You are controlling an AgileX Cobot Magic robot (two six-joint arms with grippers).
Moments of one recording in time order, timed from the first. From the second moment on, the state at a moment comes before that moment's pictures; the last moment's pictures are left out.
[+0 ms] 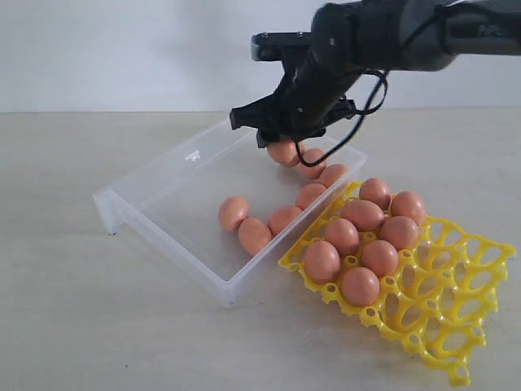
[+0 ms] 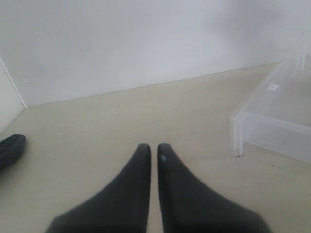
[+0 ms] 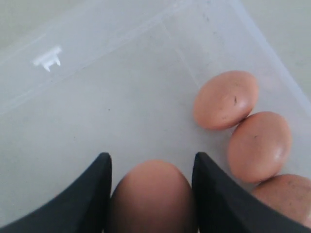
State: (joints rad) left arm 0.06 0.00 0.00 0.08 0.23 0.10; right arm 0.36 2.06 -1.59 0.07 0.54 0.14
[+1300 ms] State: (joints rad) left arm 0.06 0.00 0.00 0.08 0.23 0.10; right arm -0.44 1.32 -0.46 -1.39 -1.16 1.37
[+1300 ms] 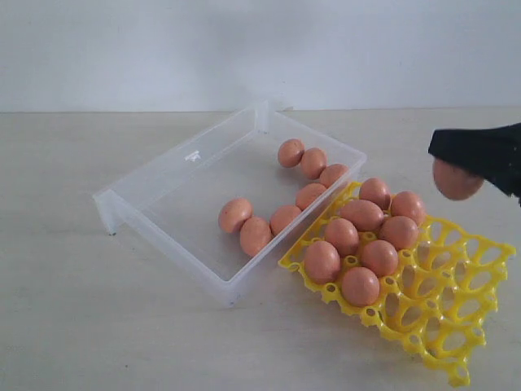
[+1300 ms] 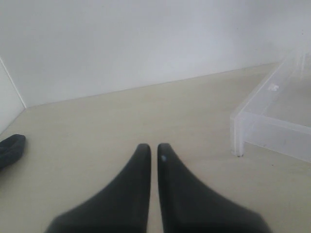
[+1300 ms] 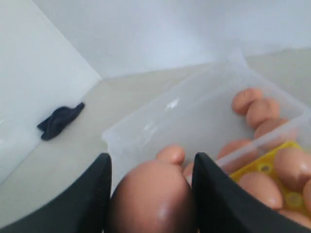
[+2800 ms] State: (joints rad) left arm 0.06 0.00 0.00 0.08 0.23 0.10; right arm -0.13 1.57 -0.43 -1.49 -0.78 0.90
